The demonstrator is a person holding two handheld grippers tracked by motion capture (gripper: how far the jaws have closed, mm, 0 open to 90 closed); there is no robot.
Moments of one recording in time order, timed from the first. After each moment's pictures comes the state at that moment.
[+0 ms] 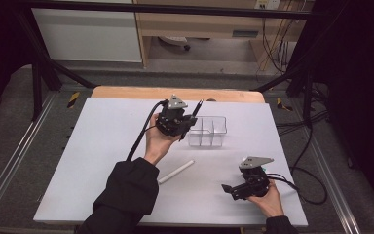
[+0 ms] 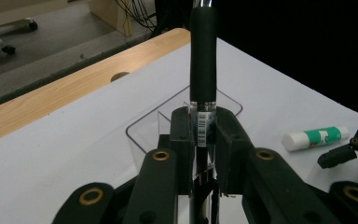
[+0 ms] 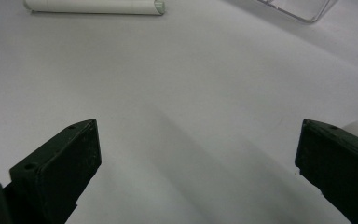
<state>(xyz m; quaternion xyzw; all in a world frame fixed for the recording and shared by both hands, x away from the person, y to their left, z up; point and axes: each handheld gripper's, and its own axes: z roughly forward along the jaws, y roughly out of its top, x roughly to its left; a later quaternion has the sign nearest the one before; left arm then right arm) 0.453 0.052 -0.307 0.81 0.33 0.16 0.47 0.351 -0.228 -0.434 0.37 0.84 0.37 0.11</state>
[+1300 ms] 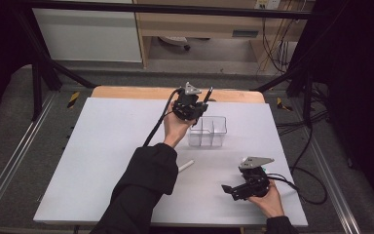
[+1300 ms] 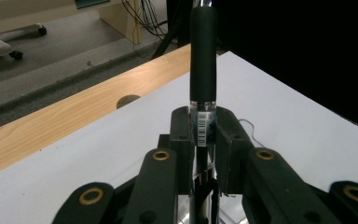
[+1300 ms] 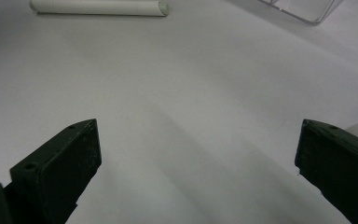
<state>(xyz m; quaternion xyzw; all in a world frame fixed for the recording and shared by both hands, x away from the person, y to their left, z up) 0.516 0.014 -0.326 0.79 0.35 0.18 0.47 0.350 -0.229 -0.433 0.37 0.84 0.37 0.10</state>
